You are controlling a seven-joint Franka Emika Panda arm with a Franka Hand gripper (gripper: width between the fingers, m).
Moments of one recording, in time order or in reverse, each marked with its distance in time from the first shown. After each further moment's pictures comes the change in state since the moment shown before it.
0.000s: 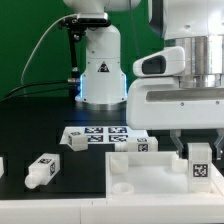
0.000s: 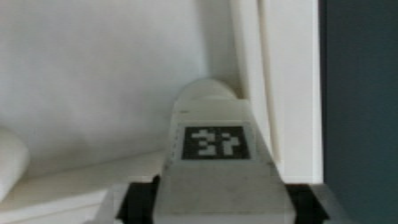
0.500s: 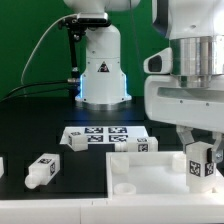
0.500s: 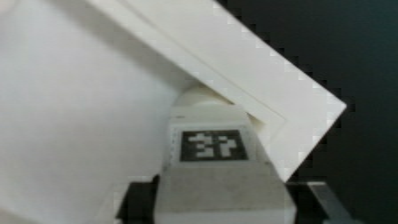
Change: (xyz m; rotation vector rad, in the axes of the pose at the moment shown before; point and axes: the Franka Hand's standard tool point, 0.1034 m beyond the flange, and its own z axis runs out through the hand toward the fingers) arm -0.005 -0.006 0.000 -0.002 0.001 0.821
